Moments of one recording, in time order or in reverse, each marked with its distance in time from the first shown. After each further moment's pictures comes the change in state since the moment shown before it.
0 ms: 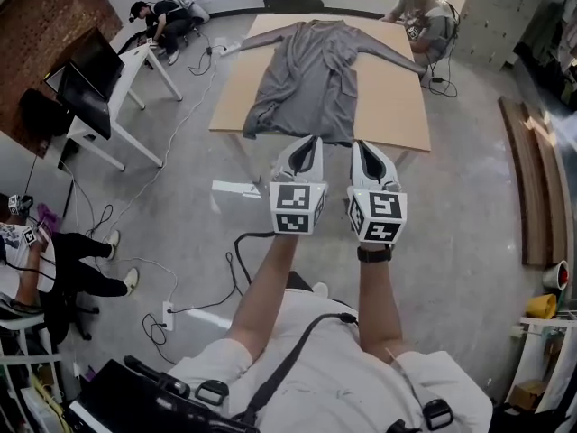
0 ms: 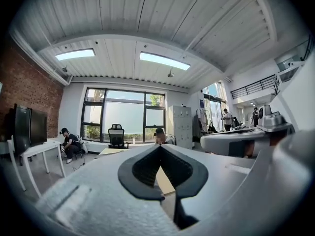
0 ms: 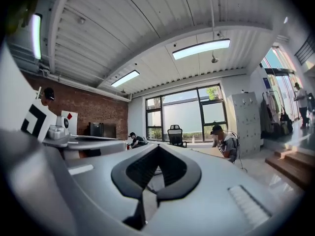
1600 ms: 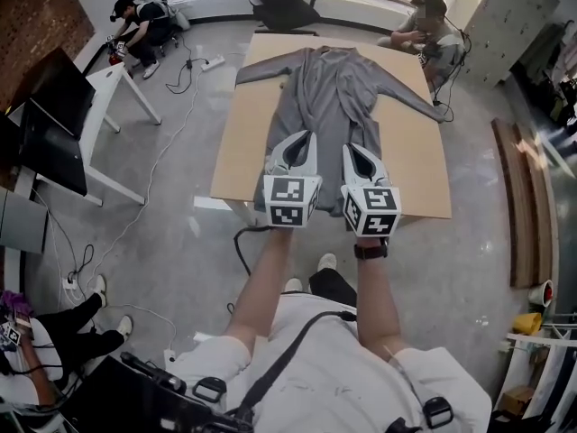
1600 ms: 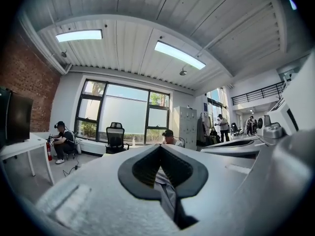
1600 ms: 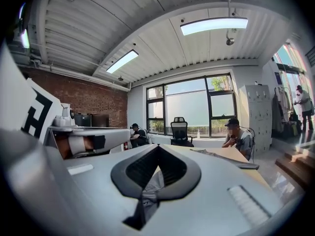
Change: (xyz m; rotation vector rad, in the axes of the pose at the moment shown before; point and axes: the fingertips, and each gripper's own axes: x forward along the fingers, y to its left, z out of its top) left arm 0.227 0.251 0.006 -0.059 -0.013 -0.054; right arm 0.334 0.031 -0.006 -0.010 0.108 0.030
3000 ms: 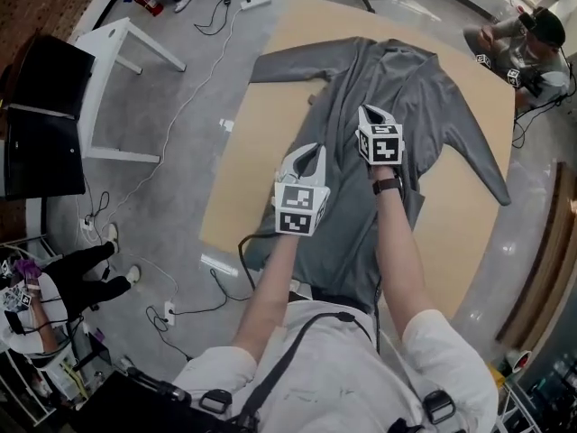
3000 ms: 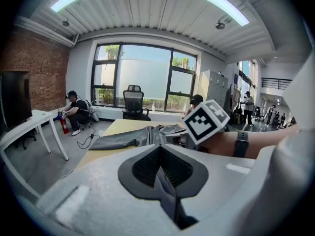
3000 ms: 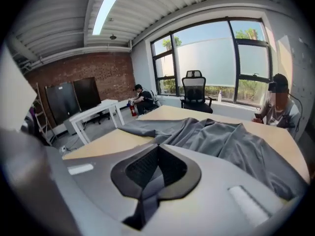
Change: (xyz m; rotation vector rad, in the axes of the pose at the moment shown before) left arm 0.277 0.169 -0.172 -0.110 0.406 0.230; right arm 0.484 -0.160 -0.183 -0.017 0.479 0.248
